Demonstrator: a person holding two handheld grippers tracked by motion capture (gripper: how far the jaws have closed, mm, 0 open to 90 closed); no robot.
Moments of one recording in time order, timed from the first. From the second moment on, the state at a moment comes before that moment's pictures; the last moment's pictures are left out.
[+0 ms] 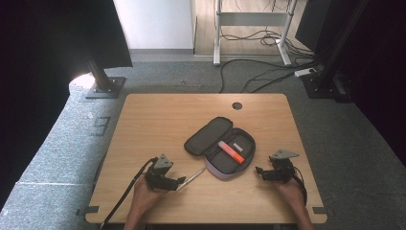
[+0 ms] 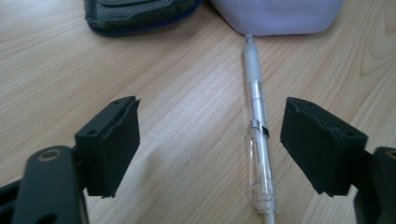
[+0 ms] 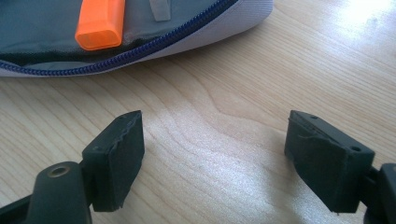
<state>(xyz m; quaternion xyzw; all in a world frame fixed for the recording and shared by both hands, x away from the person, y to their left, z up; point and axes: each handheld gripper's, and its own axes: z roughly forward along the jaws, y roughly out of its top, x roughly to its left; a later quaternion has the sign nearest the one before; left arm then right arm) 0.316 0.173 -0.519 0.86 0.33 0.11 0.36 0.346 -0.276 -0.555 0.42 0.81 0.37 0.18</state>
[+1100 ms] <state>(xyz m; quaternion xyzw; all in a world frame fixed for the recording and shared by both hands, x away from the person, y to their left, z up) 0.311 0.143 -0.540 0.89 0.27 0.10 0.35 0.346 -0.276 -0.555 0.42 0.81 0.37 0.18</state>
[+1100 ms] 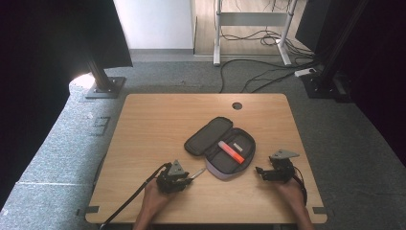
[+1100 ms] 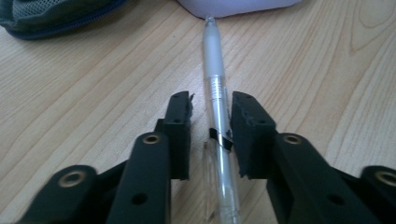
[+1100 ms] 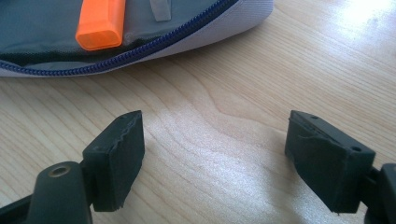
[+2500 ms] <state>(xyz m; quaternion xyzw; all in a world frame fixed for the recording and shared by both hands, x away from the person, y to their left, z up) 0.304 0.149 -0.521 0.89 0.24 0.07 0.37 0.346 -0.276 -0.555 0.42 0.81 0.37 0.18</state>
